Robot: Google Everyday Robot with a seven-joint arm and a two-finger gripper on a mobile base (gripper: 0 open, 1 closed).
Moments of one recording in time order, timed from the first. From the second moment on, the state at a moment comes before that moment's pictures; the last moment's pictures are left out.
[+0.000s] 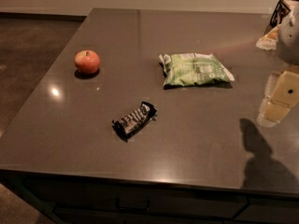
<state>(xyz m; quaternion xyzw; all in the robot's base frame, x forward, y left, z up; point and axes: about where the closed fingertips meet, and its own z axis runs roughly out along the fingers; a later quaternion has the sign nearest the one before) 0.438 -0.216 0.978 -0.60 0.78 -0.04 0.16</state>
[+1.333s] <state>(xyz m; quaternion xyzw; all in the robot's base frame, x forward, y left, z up) 0.496 -0.090 0.934 -0.72 0.68 -0.01 0.14</state>
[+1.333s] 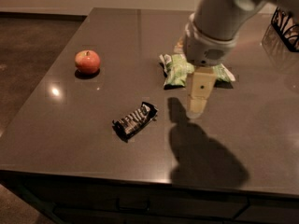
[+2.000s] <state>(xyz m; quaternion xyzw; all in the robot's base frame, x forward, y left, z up) 0.503 -0.011 0.875 -0.80 0.58 0.02 0.11</state>
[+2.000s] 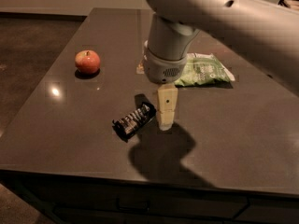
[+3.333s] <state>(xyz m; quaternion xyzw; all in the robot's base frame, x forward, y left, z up) 0.482 0.023 0.832 -0.86 0.51 0.03 0.04</state>
